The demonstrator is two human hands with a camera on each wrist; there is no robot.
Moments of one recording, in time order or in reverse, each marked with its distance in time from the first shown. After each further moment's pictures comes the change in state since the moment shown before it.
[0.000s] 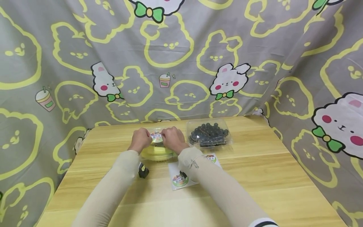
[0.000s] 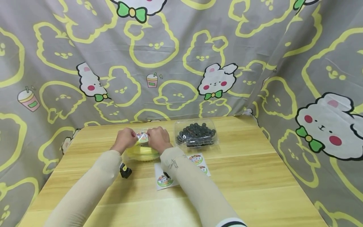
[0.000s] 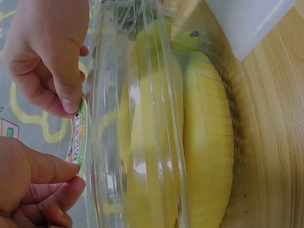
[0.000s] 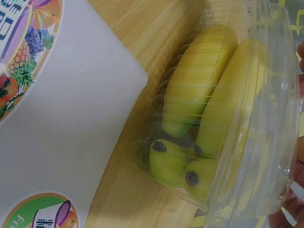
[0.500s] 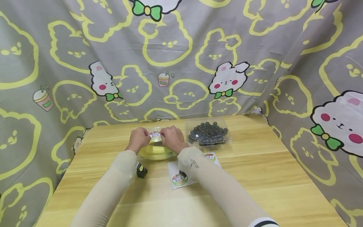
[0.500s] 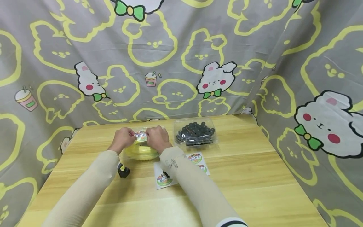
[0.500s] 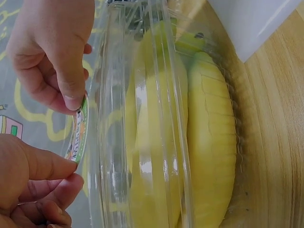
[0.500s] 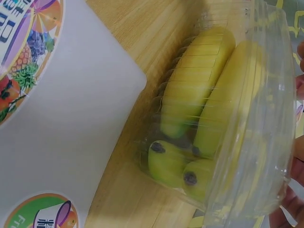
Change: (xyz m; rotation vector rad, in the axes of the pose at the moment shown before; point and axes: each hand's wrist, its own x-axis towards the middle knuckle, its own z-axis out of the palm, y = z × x) left_hand -0.001 -0.002 -0.003 -0.027 -0.003 -0.005; right_hand -0.002 0.001 -0.002 0.012 0.018 -0.007
